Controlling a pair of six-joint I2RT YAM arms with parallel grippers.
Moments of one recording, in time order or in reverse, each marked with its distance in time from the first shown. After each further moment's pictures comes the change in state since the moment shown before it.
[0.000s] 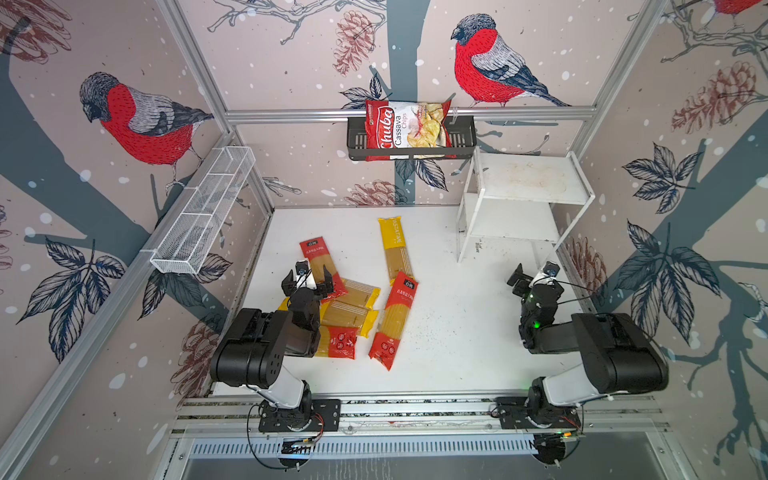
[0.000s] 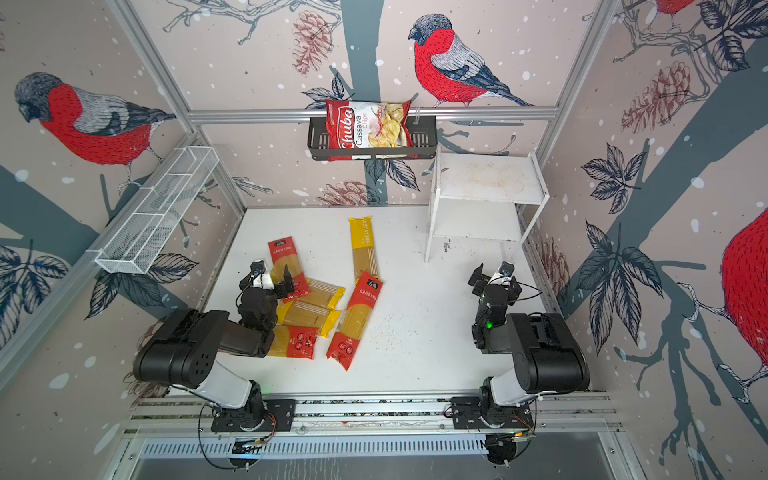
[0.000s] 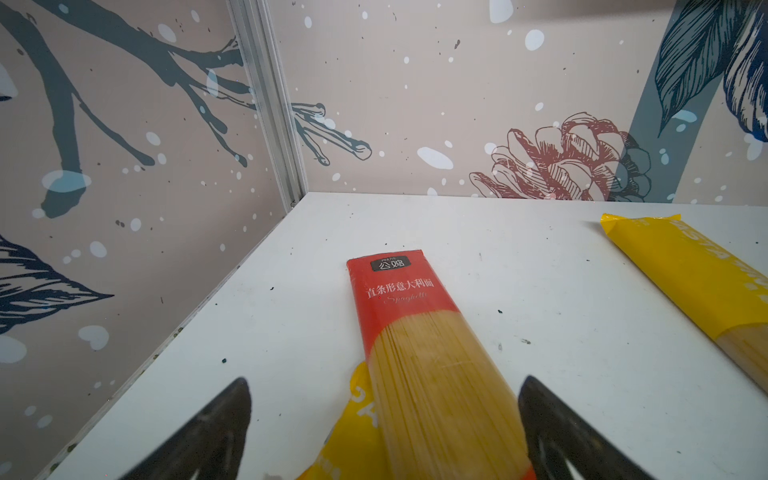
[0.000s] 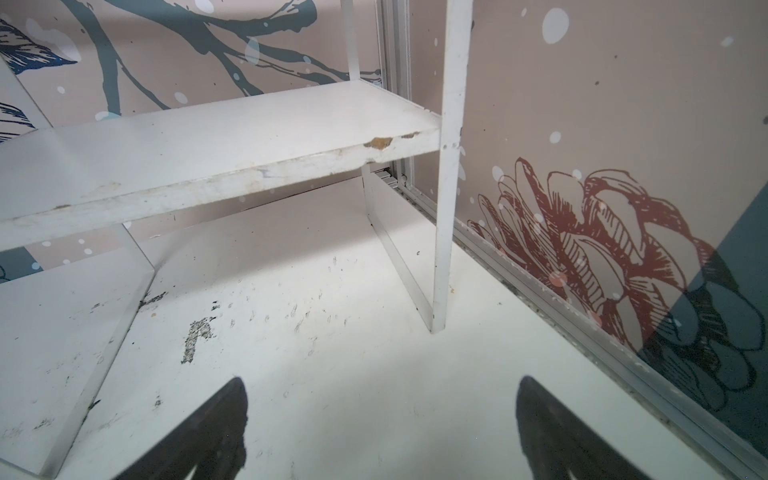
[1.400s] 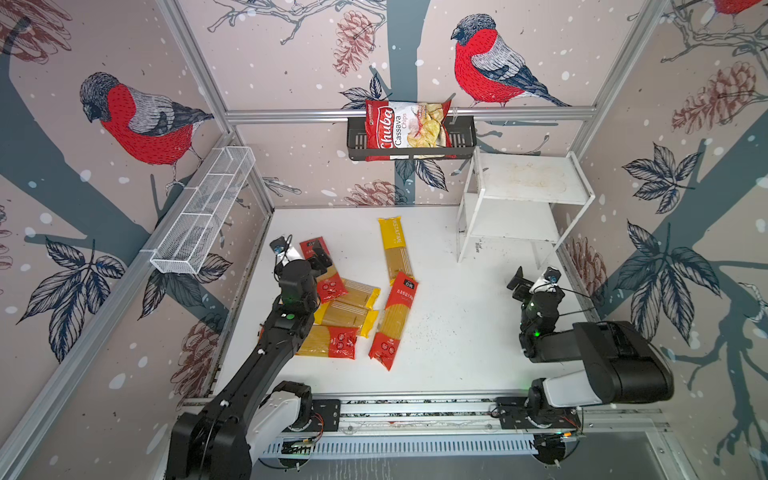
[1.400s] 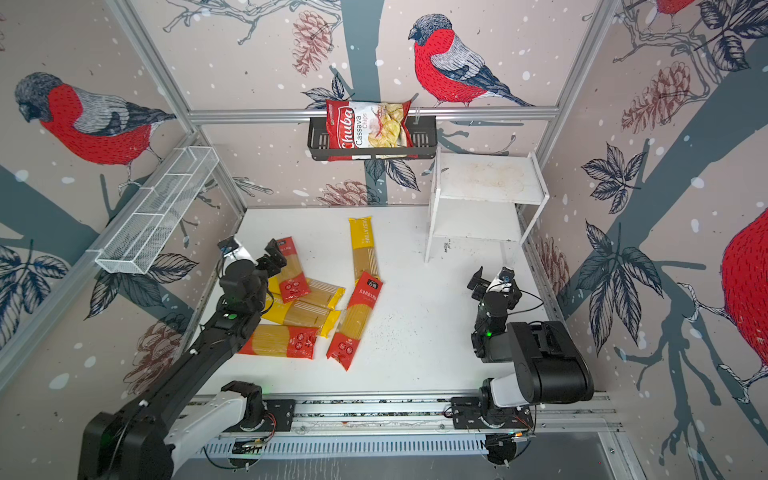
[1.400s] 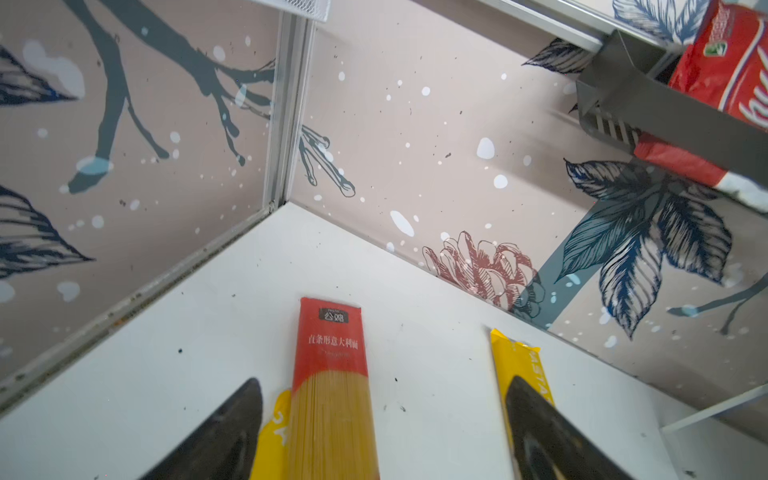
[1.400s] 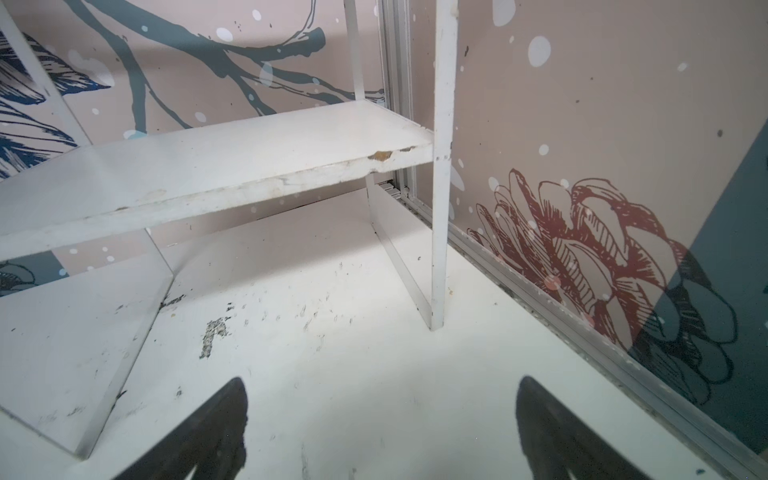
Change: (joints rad) left arm -0.096 -0.617 0.358 -1.056 -0.063 -0.482; right arm 0.038 -0.071 -0.095 0.084 0.037 -0.023
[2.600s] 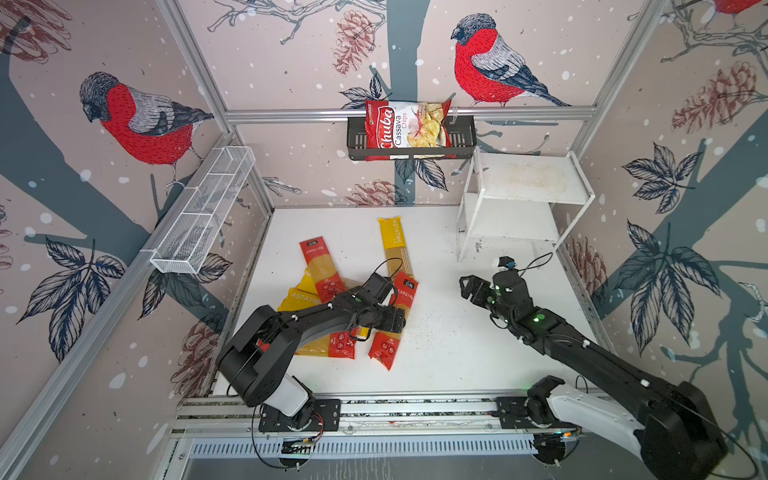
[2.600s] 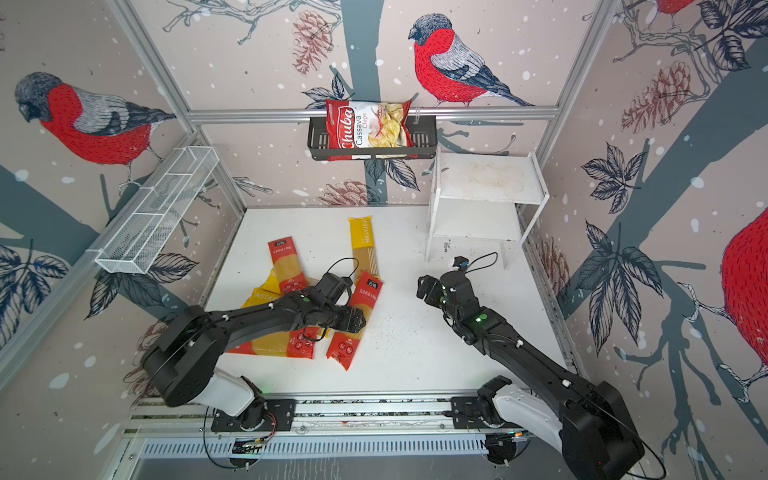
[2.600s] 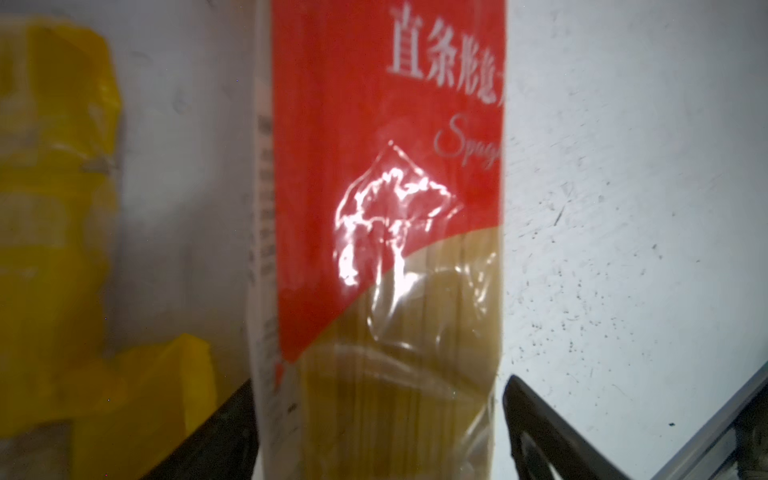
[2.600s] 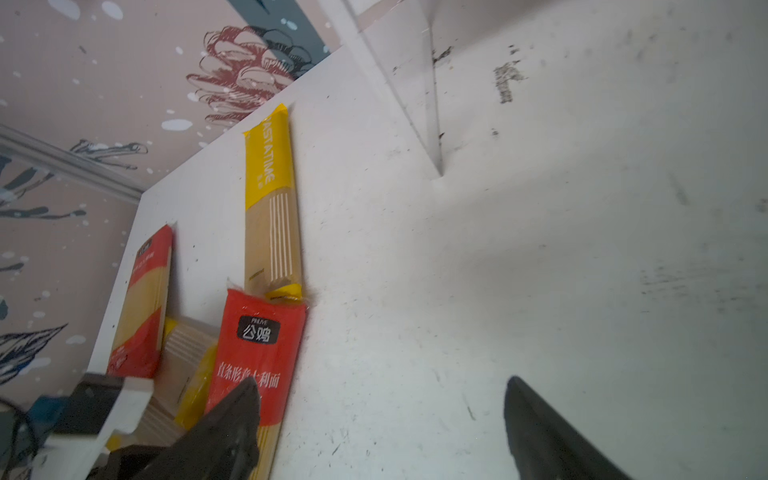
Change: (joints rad) left arm -0.513 0.603 0.210 -0.522 0.554 0.019; right arm 0.492 -0.399 0.442 -1.332 -0.286 0.600
